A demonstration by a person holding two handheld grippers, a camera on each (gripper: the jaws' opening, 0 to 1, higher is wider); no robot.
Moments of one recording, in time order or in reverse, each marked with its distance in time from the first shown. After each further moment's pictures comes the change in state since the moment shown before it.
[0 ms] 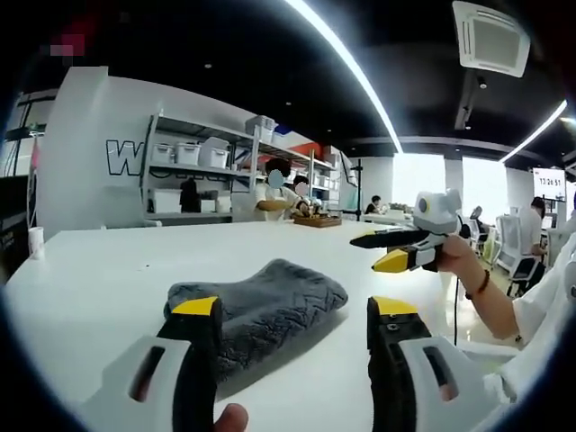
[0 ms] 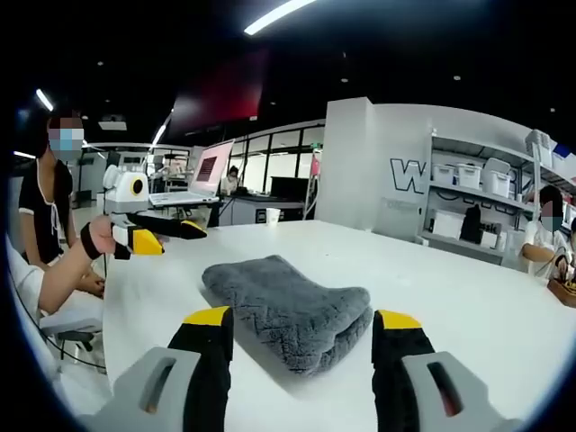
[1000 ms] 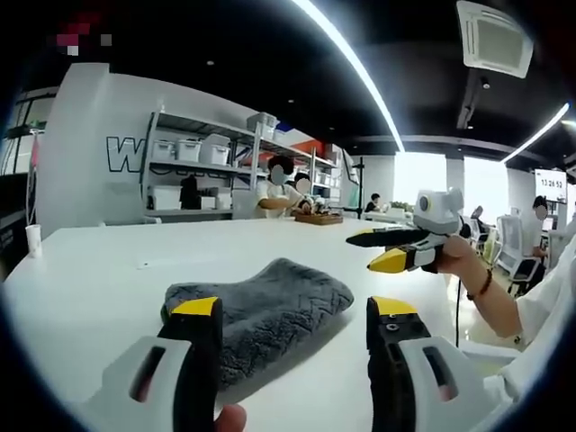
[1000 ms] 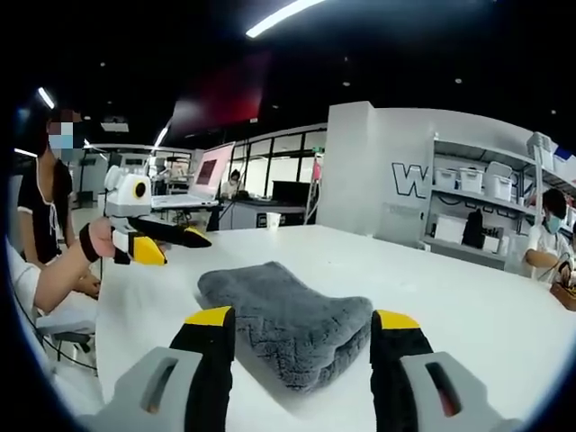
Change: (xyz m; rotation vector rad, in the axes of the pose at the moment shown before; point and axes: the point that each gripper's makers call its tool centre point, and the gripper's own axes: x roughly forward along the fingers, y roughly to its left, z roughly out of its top) left arm 0.015 0.006 -0.005 -0.009 0.037 -0.008; right arm 0.018 -0.001 0.007 -0.002 -0.035 0.011
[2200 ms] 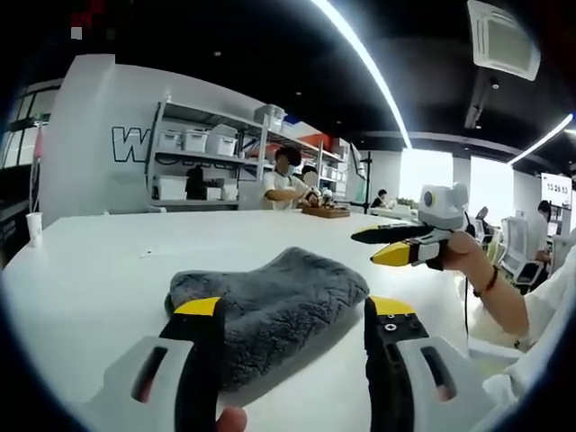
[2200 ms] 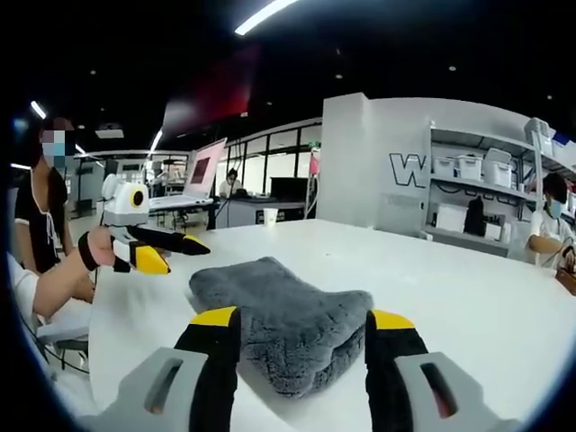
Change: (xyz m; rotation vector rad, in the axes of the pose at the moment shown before) left arm 0.011 0.018 -0.015 -0.032 0.027 0.024; right arm 0.017 -0.010 -0.010 0.044 0.025 -0.001
